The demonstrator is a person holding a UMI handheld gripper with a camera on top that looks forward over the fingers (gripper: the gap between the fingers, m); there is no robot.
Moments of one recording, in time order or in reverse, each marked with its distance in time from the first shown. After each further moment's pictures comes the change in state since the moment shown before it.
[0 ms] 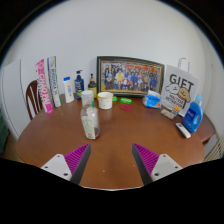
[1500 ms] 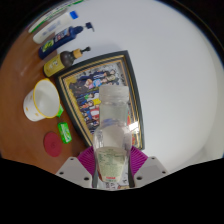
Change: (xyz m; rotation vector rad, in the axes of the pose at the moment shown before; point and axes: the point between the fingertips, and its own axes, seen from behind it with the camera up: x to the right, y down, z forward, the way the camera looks) arm 0.132 -0.287 0.263 0.119 0.607 -1.112
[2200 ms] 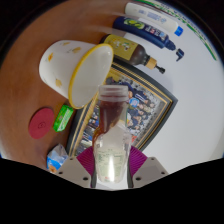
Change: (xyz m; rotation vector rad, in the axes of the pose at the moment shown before) arm -0.040 -0.056 0.060 0.103 0.109 -0.769
